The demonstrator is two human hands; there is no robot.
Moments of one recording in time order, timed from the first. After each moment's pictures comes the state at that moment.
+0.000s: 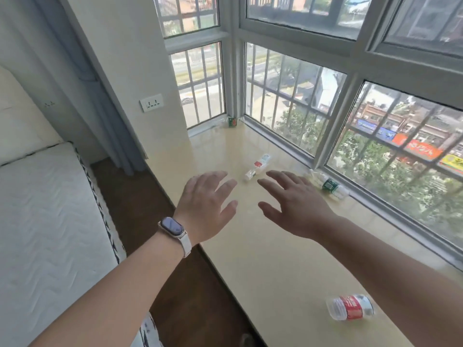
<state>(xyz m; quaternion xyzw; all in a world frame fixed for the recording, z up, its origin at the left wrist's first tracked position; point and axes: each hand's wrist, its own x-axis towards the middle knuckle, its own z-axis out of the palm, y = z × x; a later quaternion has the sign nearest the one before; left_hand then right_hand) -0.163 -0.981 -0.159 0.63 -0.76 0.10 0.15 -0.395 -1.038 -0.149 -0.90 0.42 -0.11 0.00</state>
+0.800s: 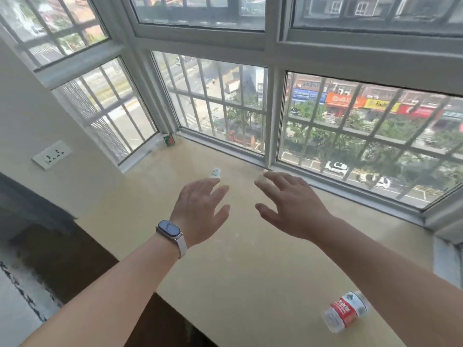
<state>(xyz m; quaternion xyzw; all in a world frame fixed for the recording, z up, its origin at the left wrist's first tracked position) -0.239 -1.192 -0.181 0.50 -0.86 0.05 0.13 -0.487 -1.169 -0.174 -0.82 0.56 -0.08 0.04</state>
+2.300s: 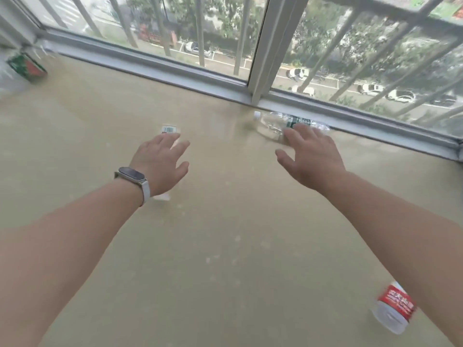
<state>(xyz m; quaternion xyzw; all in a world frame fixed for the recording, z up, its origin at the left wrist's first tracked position) -0.198 -1.561 -0.471 0.41 -0.90 -0.12 -0.10 -0.502 -1.425 -0.426 -0.60 0.79 0.05 0.11</state>
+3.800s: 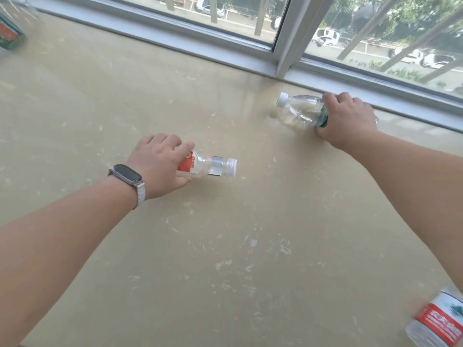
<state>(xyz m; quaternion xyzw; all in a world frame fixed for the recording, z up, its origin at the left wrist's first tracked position) -0.178 -1.579 -0.541 0.35 -0.93 -0.08 -0.13 -0.580 -1.497 -0.562 -0.56 0.81 0.13 0.09</state>
